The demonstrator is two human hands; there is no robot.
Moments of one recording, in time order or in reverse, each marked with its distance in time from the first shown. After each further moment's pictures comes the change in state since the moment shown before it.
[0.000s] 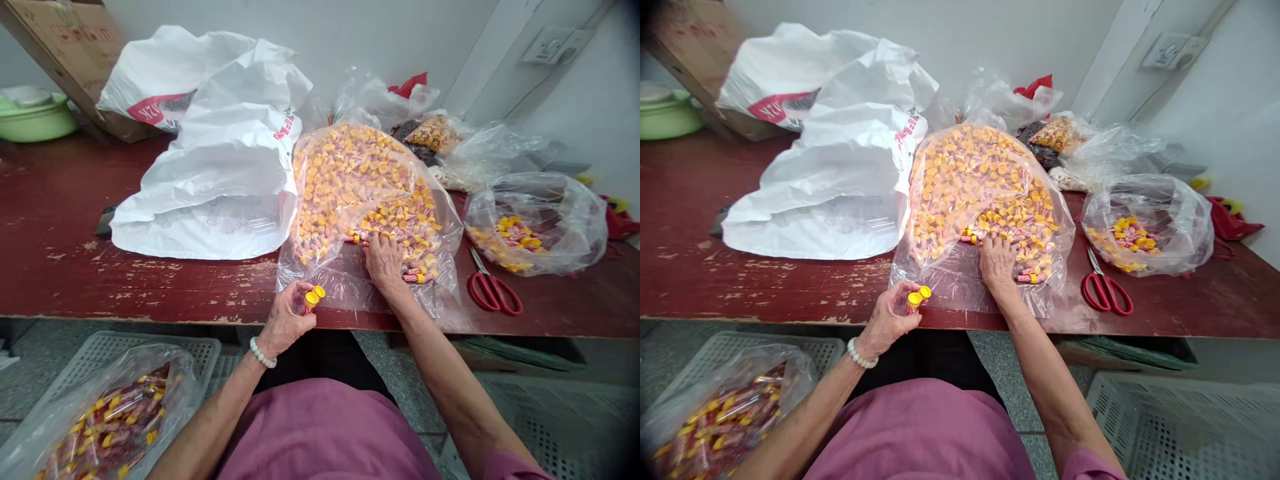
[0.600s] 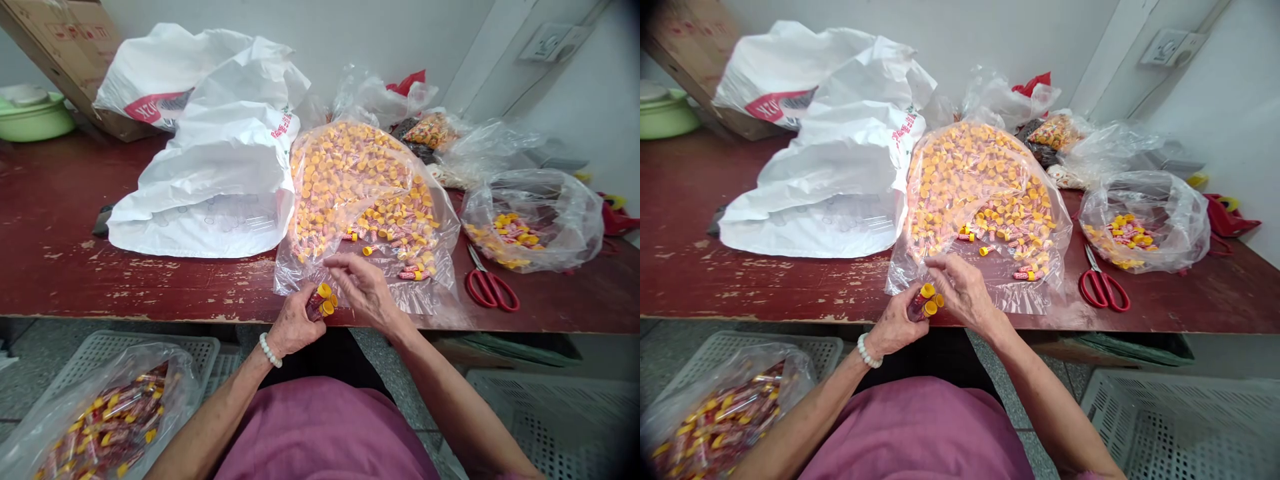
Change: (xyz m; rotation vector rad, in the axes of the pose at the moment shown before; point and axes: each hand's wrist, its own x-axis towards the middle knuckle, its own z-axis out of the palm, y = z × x) left_hand -0.002 0.009 0.011 0.359 -0.153 0.157; right_hand -0.049 -0.062 -0.081 0.986 -0.131 -0.295
